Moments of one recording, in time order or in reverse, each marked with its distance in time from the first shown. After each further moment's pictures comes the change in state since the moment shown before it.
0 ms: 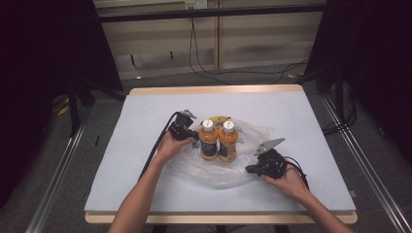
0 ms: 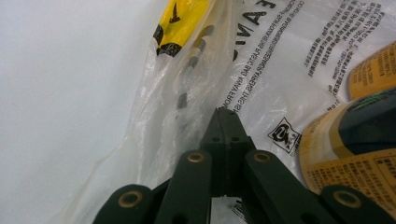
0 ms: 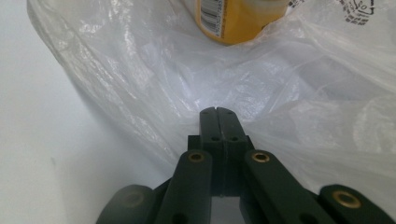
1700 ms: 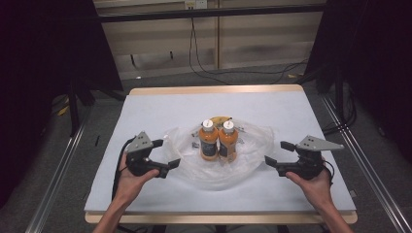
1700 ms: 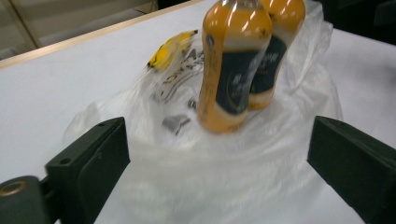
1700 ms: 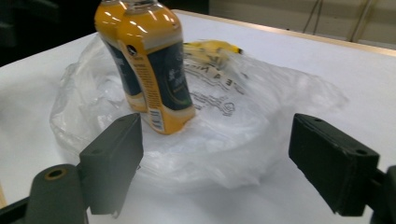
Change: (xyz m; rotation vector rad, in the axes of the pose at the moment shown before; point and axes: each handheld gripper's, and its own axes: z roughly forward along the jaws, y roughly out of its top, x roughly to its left) left arm -0.083 -0.098 -0.145 -0.387 0.099 0.044; right arm 0.000 -0.027 -0.088 -0.476 -0.206 0.160
